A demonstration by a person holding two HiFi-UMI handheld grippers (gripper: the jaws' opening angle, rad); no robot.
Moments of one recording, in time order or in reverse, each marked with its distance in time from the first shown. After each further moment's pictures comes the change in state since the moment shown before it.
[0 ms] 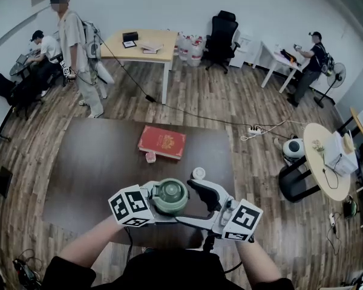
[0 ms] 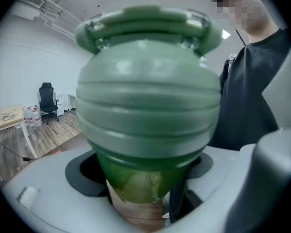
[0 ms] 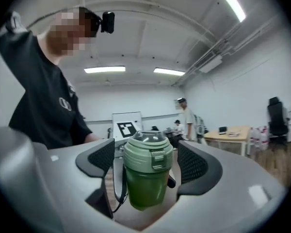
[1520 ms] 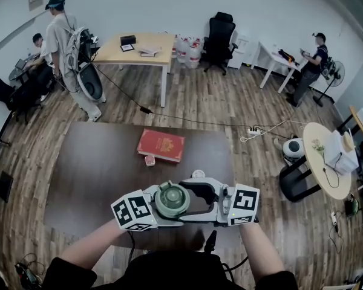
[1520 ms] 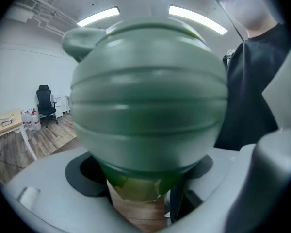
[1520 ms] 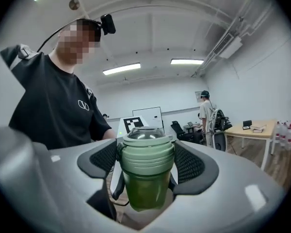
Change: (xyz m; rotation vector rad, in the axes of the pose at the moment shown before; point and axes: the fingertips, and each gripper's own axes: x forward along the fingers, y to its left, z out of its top) left arm 0.007 -0.004 0.004 0.033 0.018 -0.003; right arm 0.006 -0.004 -0.002 0.000 0.061 0.270
